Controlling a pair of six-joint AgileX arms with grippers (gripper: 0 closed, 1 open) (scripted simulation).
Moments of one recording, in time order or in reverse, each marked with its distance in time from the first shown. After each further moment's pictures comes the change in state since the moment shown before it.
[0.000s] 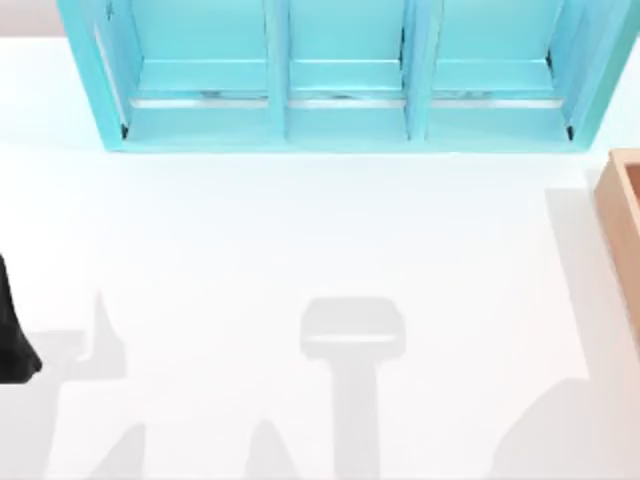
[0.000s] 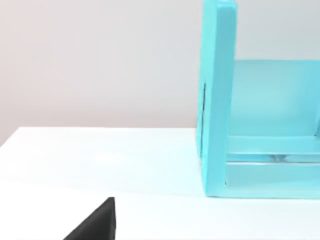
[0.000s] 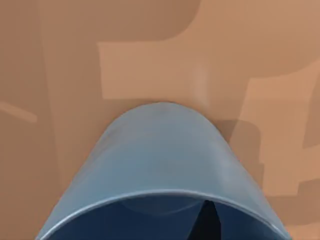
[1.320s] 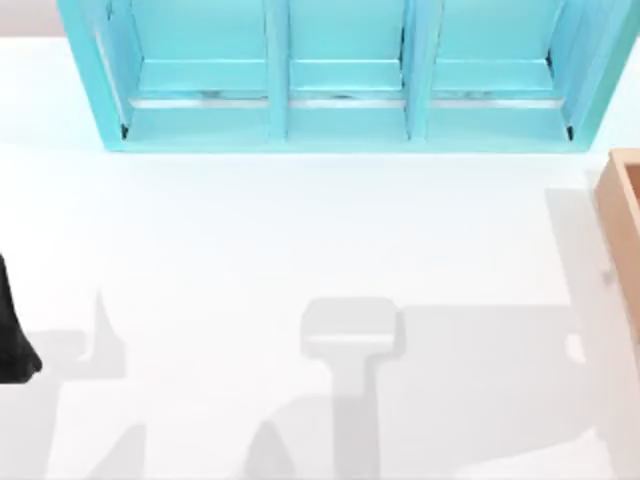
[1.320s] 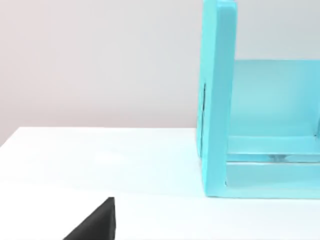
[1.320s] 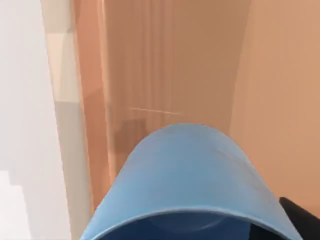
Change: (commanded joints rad) left arm 0.000 0.000 0.000 0.000 0.000 0.000; right arm 0.290 -0.167 0.171 -0.346 0.003 0.287
